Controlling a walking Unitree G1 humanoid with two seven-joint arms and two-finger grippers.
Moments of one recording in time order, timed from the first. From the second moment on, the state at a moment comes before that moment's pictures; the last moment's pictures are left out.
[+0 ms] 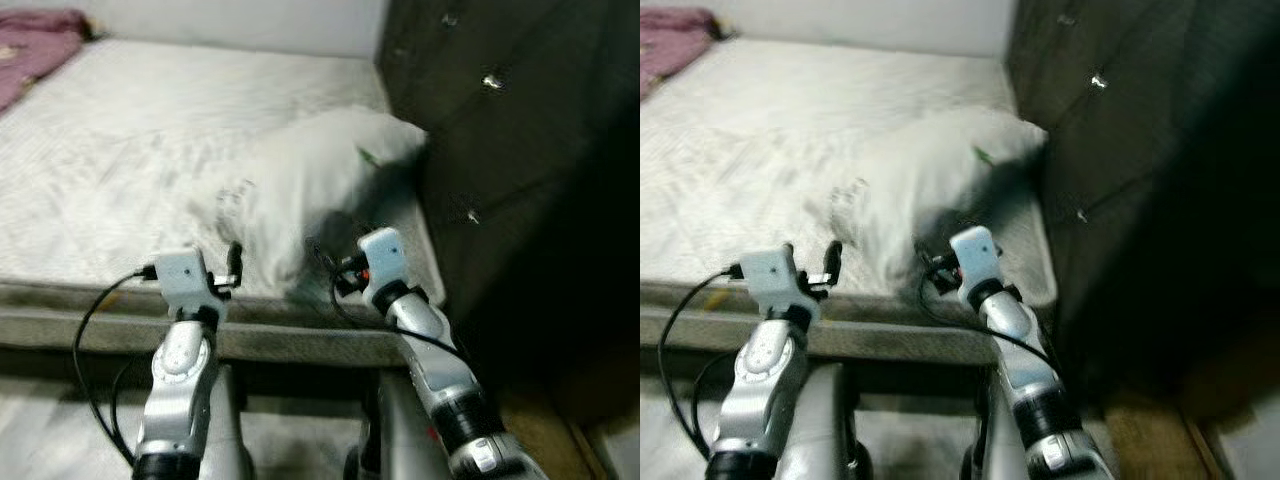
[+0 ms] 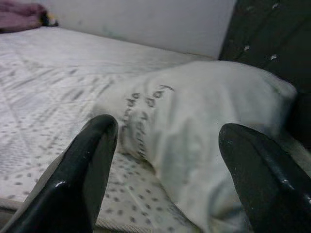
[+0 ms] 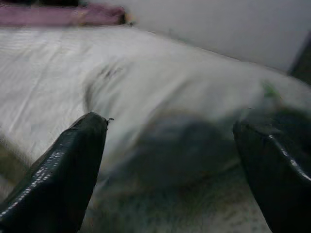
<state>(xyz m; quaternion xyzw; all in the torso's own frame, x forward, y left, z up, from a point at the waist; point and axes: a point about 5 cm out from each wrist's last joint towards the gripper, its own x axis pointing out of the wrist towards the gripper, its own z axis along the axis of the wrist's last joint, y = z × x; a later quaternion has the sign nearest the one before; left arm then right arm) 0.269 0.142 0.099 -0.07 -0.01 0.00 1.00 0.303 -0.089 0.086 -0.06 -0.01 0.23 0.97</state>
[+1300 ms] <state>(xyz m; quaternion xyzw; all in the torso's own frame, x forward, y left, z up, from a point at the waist) 0.265 0.145 0.091 -0.07 0.01 0.01 1.00 0.303 -0.077 0.087 -0.06 -0.01 0.27 0.96</state>
